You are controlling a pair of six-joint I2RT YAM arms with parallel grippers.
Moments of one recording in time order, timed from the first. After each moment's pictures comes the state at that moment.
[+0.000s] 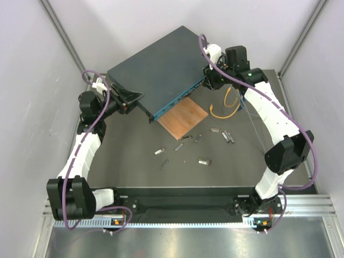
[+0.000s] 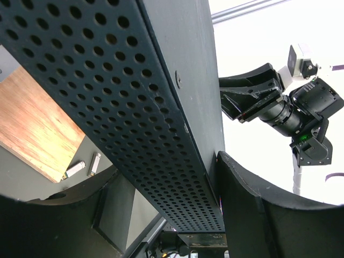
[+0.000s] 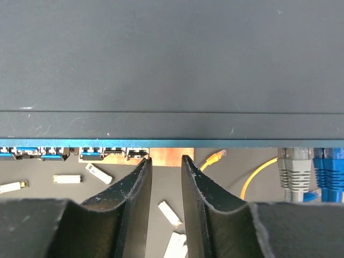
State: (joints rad) left arm 0.05 1.22 0.90 0.23 0.81 -1.13; right arm 0.38 1.73 1.85 -0.70 -0.32 -0.26
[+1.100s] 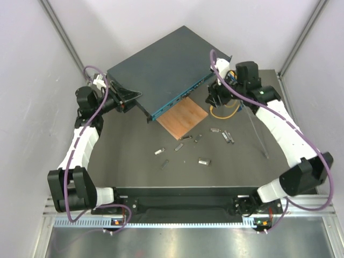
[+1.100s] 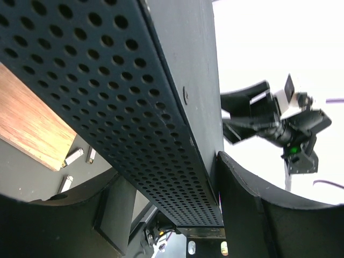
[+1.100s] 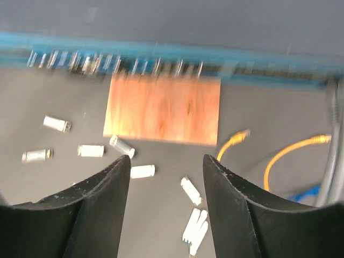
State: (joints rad) left arm 0.11 1.30 0.97 0.19 0.95 -1.10; right arm 0.37 1.51 1.57 -0.64 -0.38 -0.25
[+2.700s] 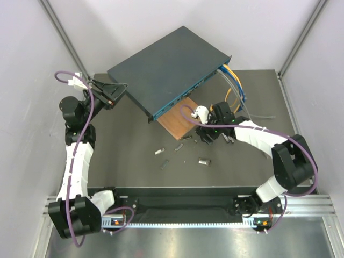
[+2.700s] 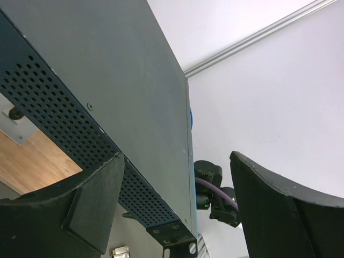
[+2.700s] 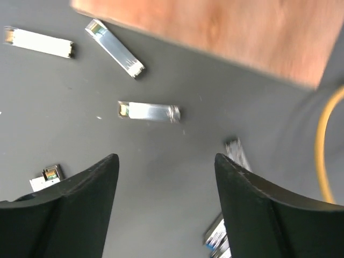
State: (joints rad) left arm 0.18 1.05 0.92 0.30 0.77 -1.14; right arm 0.50 1.54 0.95 -0.31 -0.24 -0.43
